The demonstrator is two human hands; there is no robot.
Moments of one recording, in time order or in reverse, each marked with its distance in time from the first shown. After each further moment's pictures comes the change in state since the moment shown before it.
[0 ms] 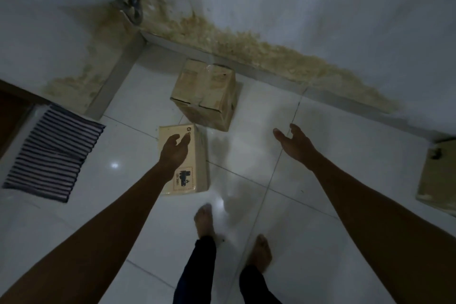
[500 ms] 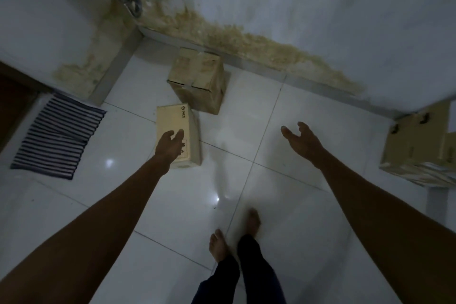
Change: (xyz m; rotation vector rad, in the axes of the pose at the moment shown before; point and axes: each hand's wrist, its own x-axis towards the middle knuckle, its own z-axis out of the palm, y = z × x) left_hand -0.157 -0.043 -0.013 -0.050 -0.014 0.030; right_hand -0.165 0.068 -0.044 -0.023 0.093 0.030
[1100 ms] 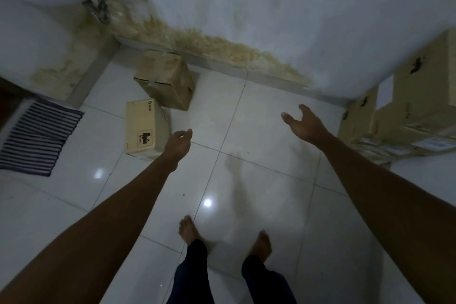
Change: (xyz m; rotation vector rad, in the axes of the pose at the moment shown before) left_hand -0.193 0.003 0.159 0.097 -0.069 0.101; right_hand -0.095 0.139 -0.177 -0.086 0.111 -0.113
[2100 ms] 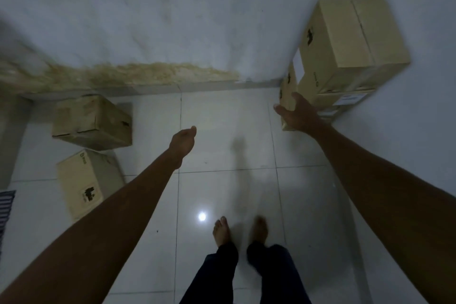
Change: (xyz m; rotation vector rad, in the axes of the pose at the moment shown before) left_hand -0.009 0.125 0.187 0.196 -0.296 0.124; right_hand -0.002 0.125 -0.133 0.139 0.241 0.213
